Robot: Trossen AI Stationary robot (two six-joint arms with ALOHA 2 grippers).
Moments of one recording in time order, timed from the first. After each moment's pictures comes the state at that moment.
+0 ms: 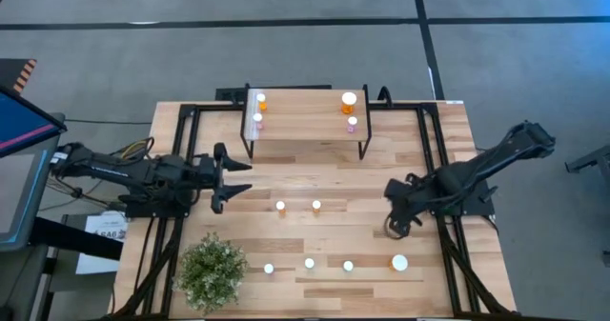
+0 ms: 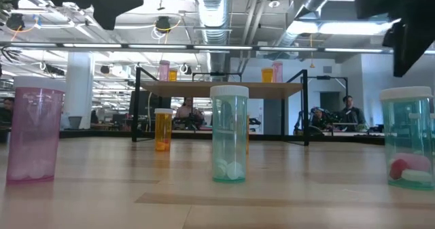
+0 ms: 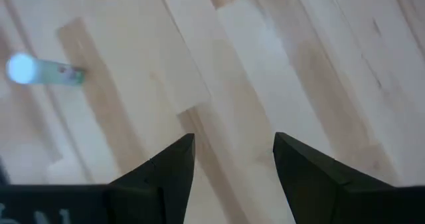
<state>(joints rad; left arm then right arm) -0.17 0.59 0.38 0.20 -0.23 -0.08 0.43 1.09 0.86 -1.00 0.16 0.90</state>
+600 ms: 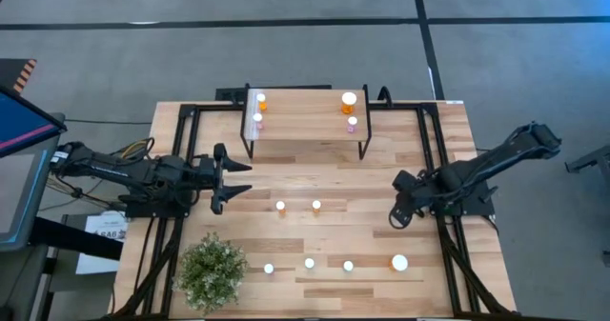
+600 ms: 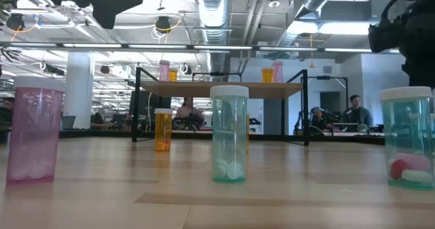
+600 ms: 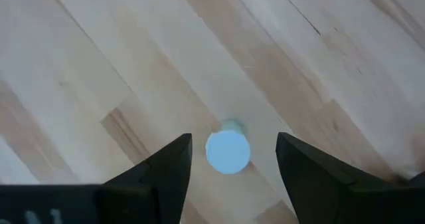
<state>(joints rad) -0.18 0.59 0.38 0.20 -0.24 -0.09 0.38 0.96 0.64 -0.98 0.18 1.07</state>
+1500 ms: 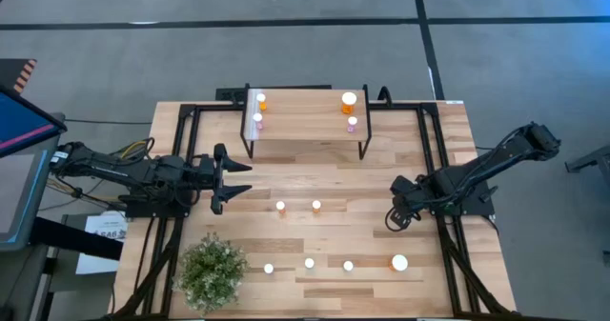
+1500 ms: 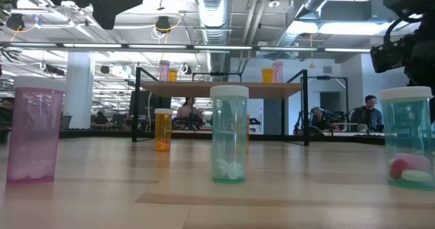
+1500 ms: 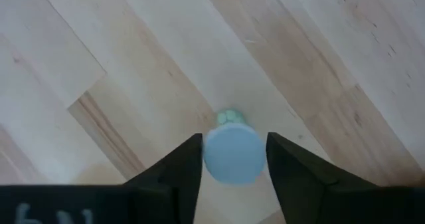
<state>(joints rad) -0.18 0.59 0.38 0.20 -0.23 -0.10 0.36 1.00 0.54 -0.88 0.13 1.05</state>
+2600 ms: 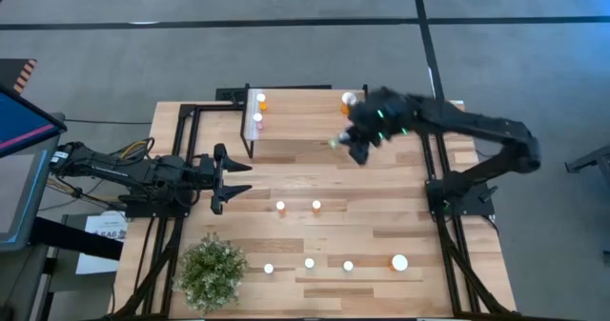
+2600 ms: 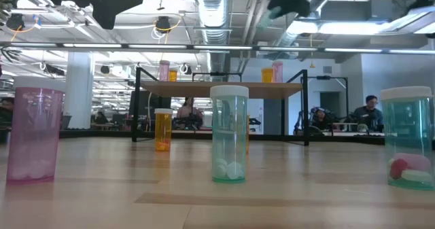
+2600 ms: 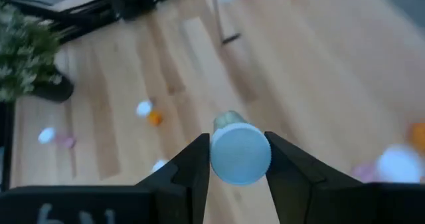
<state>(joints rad) -0.18 0.59 0.38 0.20 -0.24 -0.10 -0.23 1.33 1.42 -0.80 -0.02 0.22</state>
